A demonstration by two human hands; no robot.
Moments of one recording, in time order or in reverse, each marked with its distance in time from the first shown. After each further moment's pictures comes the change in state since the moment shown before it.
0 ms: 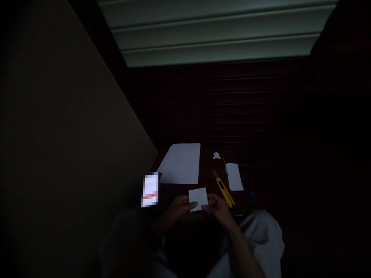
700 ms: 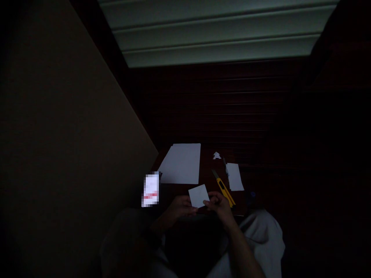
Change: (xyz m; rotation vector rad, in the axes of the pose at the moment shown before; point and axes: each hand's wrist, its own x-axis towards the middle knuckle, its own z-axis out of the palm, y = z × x) left_hand -0.003 0.002 -0.004 0.048 -0.037 -0.046; right_hand 0.000 -0.004 0.002 0.039 0.169 -0.016
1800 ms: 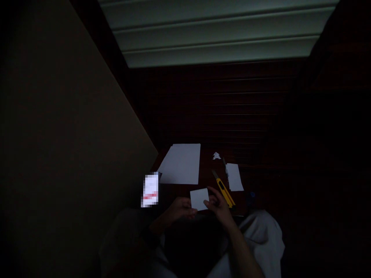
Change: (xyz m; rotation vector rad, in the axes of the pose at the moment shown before) left_hand 0.004 -0.012 -0.006 0.085 -0.070 0.015; right_hand -0.010 -0.024 0.009 0.069 -0.071 -0.006
